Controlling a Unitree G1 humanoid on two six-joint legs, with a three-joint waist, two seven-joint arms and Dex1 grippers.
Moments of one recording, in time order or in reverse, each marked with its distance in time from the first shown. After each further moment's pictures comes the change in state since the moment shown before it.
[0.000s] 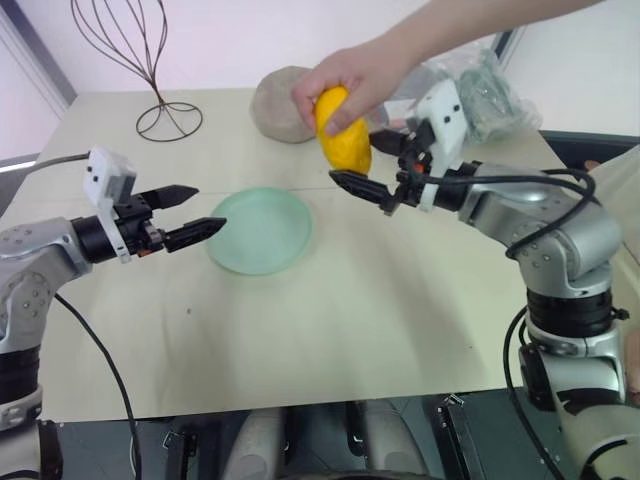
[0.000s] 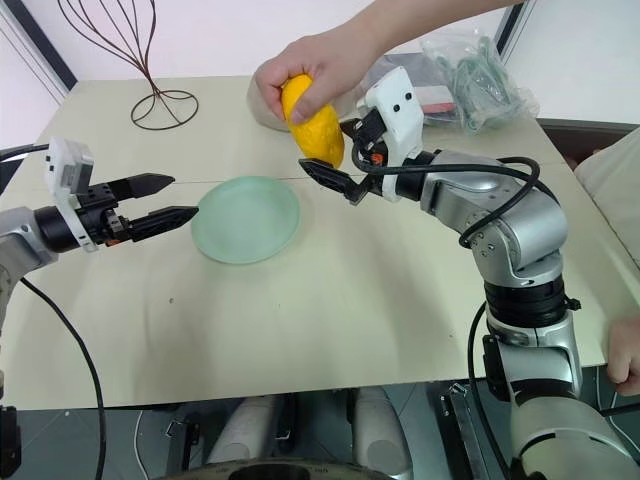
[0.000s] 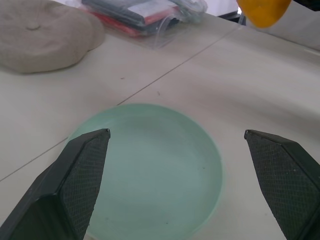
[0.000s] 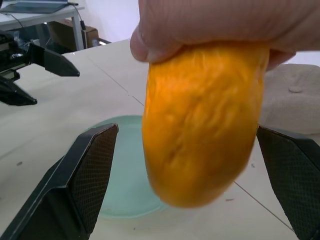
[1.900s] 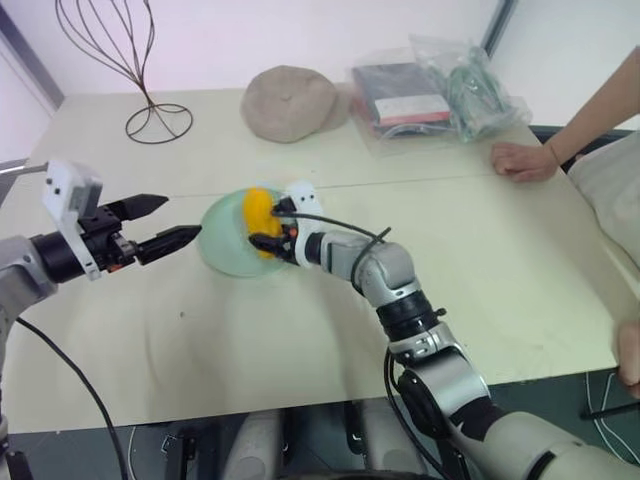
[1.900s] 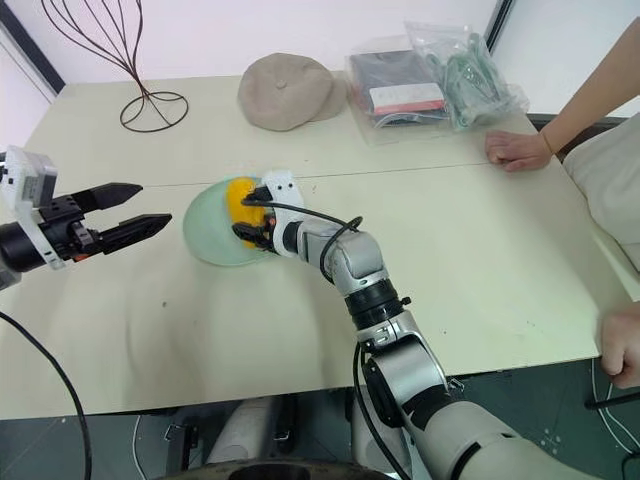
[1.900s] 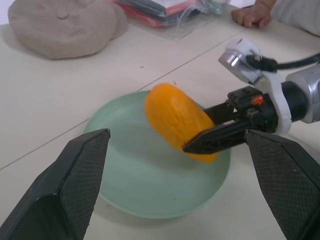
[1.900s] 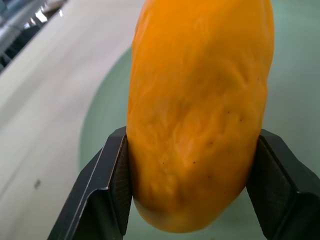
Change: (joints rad) left arm 0.165 0.055 0.175 -0.131 -0.074 0.090 0.087; right arm 0.016 0.615 0.158 0.604 -0.253 -0.077 -0.174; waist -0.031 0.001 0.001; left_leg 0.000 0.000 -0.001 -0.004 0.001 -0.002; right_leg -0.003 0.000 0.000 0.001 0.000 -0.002
